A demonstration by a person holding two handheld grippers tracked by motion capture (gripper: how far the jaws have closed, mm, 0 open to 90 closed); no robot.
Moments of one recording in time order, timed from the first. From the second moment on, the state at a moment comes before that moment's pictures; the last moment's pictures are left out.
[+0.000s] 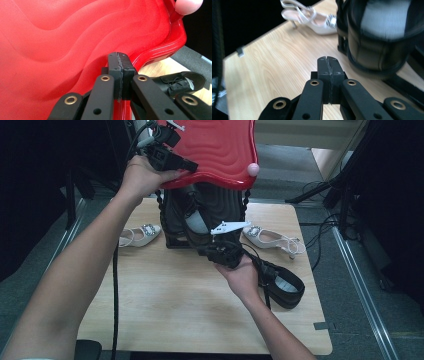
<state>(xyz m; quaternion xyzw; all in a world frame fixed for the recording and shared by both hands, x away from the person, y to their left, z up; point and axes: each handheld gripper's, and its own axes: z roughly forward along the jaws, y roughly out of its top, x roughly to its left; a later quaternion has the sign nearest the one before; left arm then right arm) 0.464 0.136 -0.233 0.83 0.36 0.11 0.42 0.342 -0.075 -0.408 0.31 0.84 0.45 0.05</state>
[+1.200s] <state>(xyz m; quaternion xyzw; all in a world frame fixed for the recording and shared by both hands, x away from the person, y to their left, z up) 0.464 0.135 -0.232 0.83 0.36 0.10 0.41 0.403 -0.053 -0.433 0.37 0.81 0.45 0.01</state>
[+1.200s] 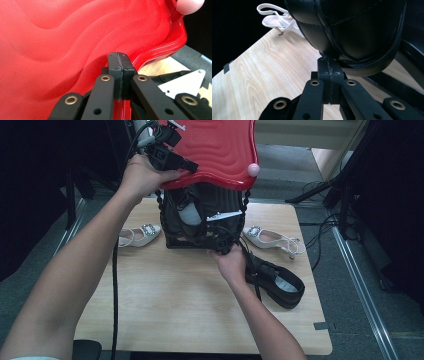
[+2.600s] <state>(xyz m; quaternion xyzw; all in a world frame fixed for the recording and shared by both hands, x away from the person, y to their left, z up) 0.463 0.137 -0.233 0.82 0.37 0.11 0.42 0.426 -0.011 -0.431 0.37 0.80 0.46 0.01</state>
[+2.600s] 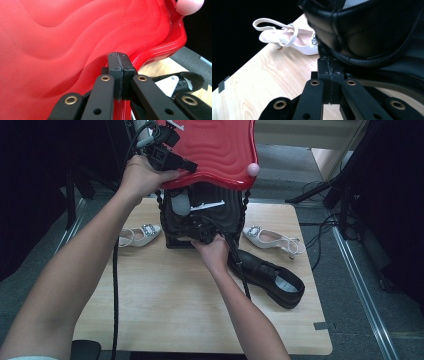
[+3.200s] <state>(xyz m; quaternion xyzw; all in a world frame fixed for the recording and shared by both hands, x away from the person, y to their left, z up) 0.416 0.142 -0.237 0.83 0.33 0.07 0.45 0.373 -0.091 -0.420 0.35 0.80 0.49 -0.02</state>
